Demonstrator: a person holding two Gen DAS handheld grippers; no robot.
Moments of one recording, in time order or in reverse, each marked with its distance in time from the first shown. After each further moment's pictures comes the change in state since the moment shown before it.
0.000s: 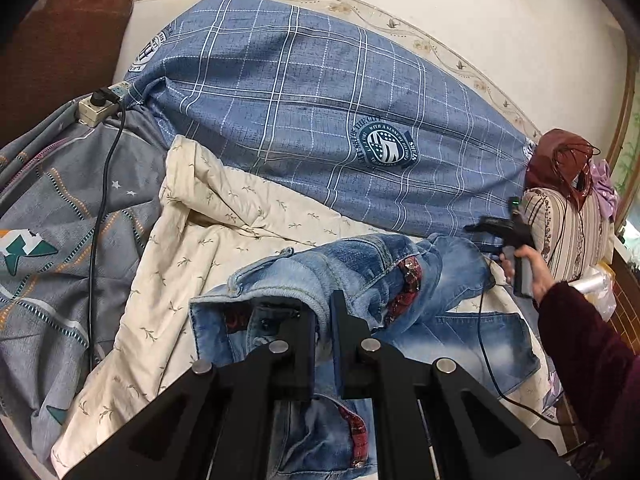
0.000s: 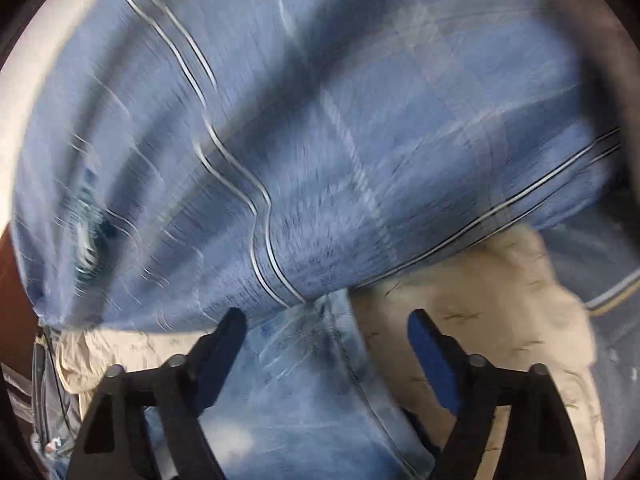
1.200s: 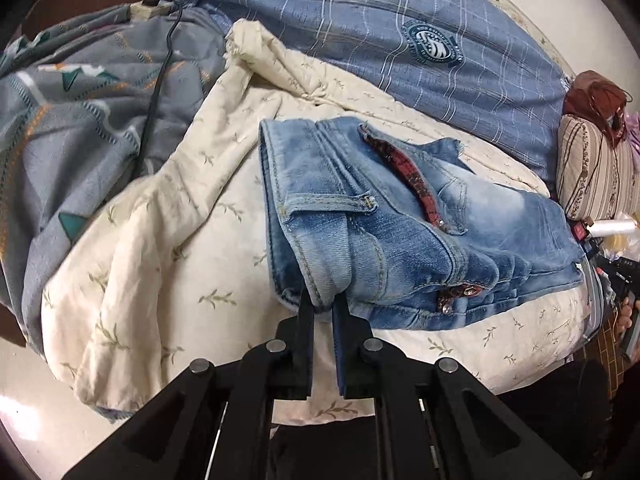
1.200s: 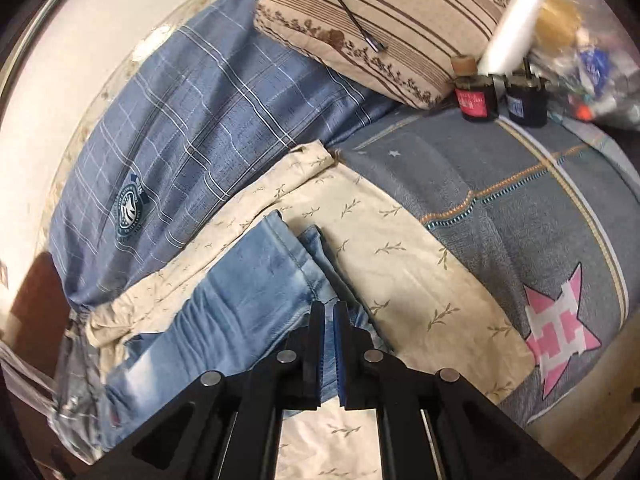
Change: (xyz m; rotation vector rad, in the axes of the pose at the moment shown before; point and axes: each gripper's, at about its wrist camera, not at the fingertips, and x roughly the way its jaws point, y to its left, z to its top) left arm -0.012 0.044 -0.122 -0.033 0.253 0.132; right arm -0.223 -0.156 -0.263 0.243 -0.215 0.030
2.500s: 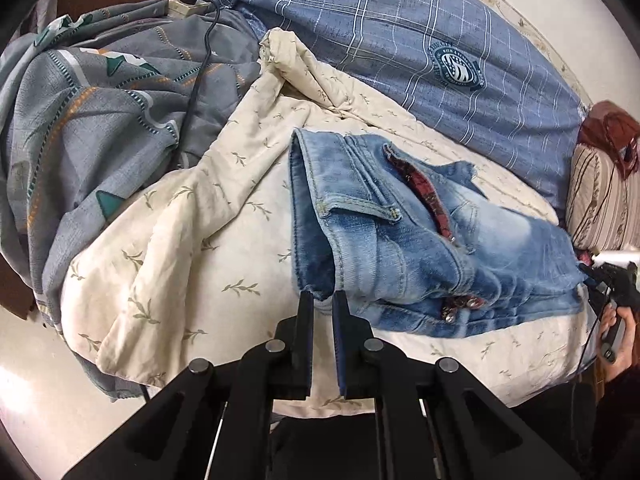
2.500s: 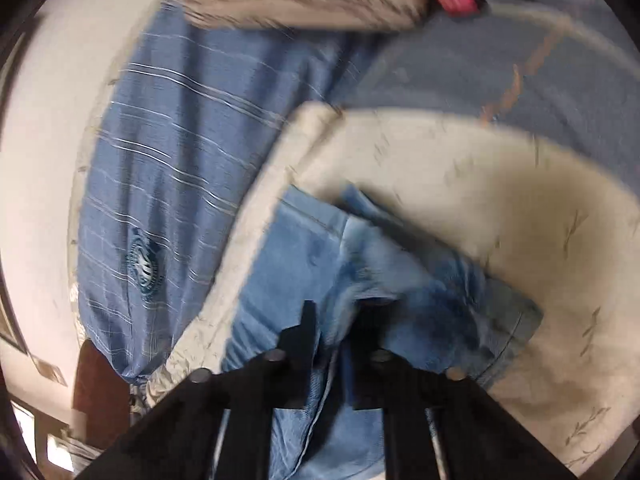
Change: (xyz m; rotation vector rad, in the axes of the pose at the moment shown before) left arm -0.018 0.011 -0.003 -0.105 -0.050 0.027; right arm 0.070 0.025 -0.014 0.303 -0.050 0.144
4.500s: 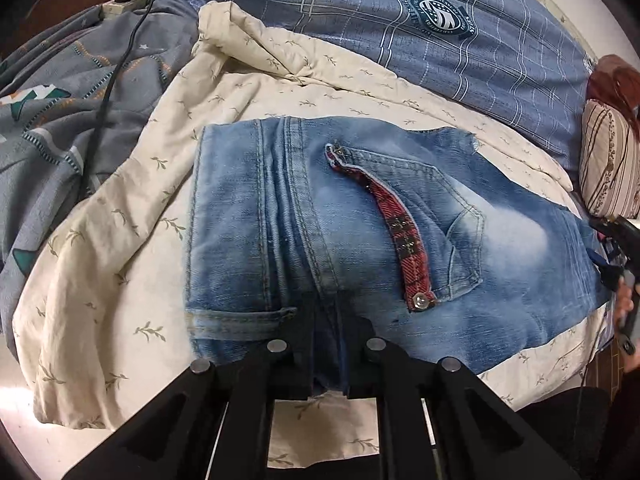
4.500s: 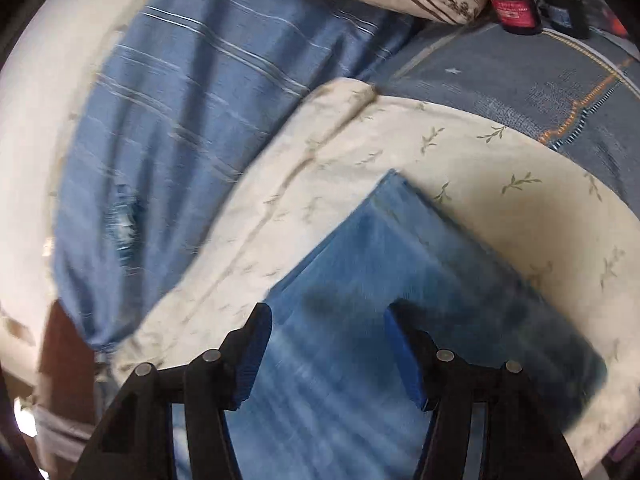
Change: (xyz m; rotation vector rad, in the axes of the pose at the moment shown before) left arm 0.067 -0.067 0.020 0.106 0.126 0.058; right arm 0.041 0.015 0.012 -0.105 0.131 -0.135
